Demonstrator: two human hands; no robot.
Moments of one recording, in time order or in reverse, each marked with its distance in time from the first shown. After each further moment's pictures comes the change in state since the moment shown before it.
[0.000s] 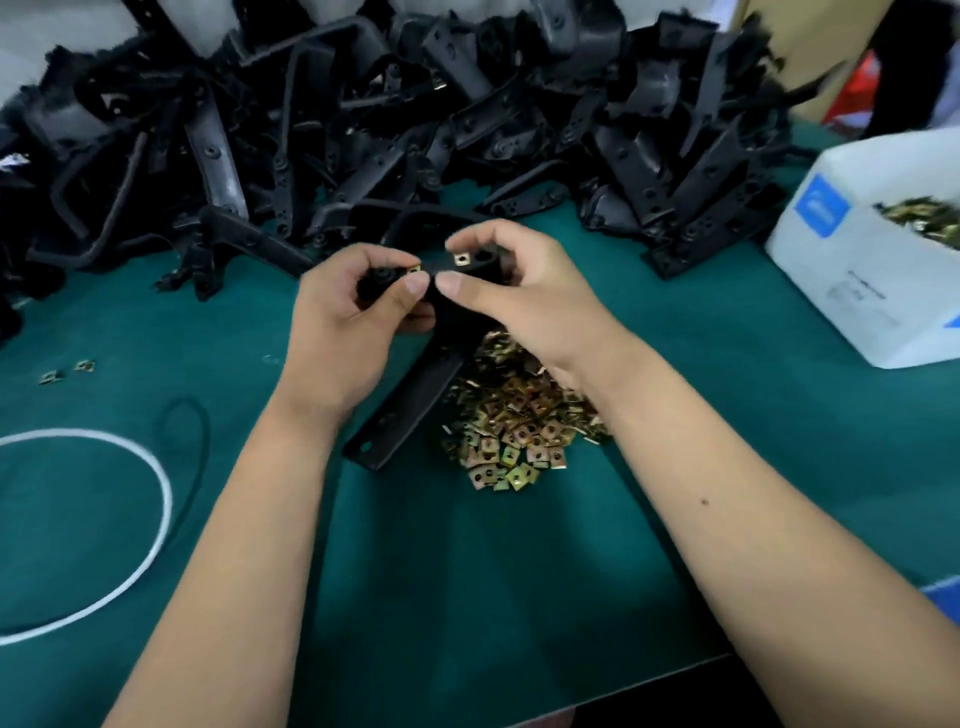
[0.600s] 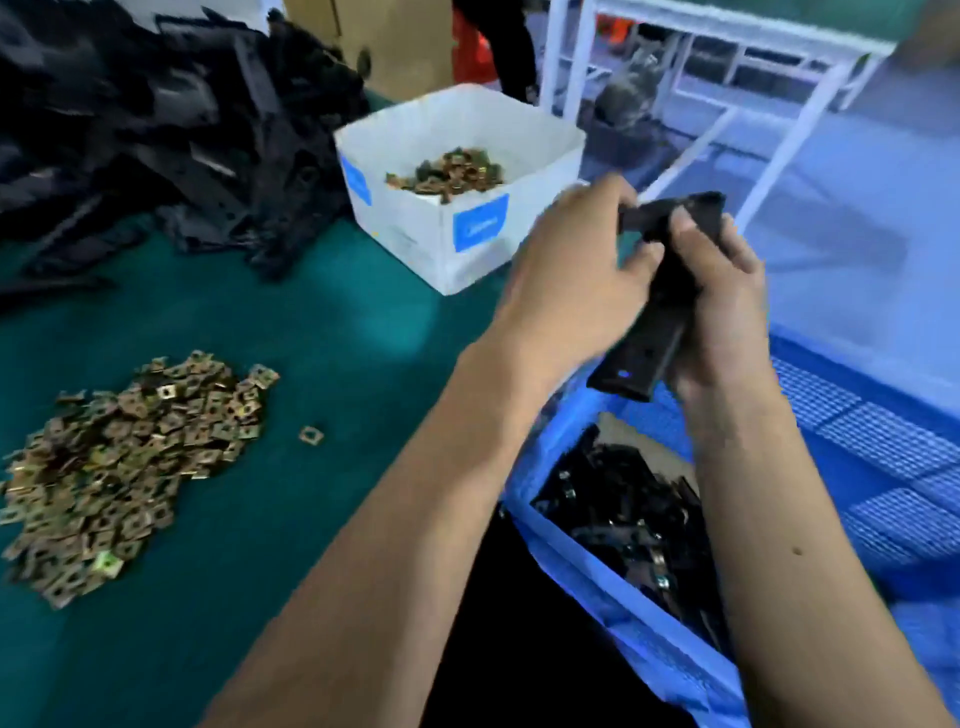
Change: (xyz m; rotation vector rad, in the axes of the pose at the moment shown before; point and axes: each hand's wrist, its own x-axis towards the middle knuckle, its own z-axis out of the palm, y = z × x) left_hand -0.121 0.141 0.373 0.179 -0.718 0.469; right_hand -0.258 -0.004 -0.281 0.461 1.077 -0.172
